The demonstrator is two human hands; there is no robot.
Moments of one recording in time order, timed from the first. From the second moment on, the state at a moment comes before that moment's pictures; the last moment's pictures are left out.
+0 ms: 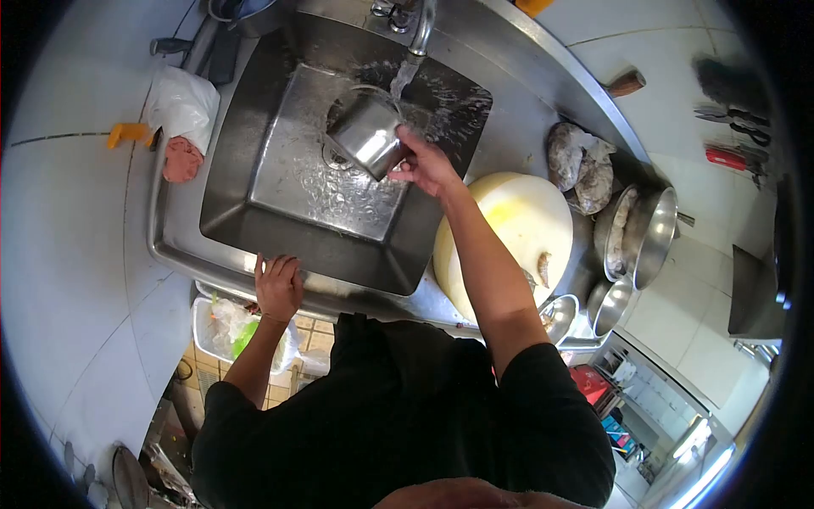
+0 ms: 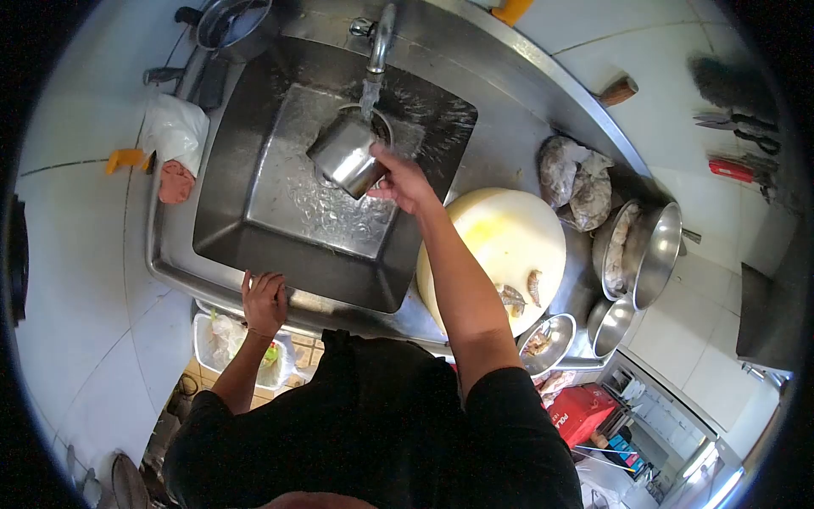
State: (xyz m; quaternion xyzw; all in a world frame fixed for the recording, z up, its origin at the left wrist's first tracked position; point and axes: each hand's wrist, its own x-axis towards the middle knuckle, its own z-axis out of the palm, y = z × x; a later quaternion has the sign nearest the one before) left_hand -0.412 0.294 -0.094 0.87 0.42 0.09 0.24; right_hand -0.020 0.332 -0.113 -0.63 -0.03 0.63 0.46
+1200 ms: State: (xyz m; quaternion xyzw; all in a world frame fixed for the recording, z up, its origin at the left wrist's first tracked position) left_hand -0.306 0.365 -0.254 0.72 0.49 -0.02 0.49; right_hand 0.002 0.238 -0.033 -0.78 -0.60 0.15 0.13
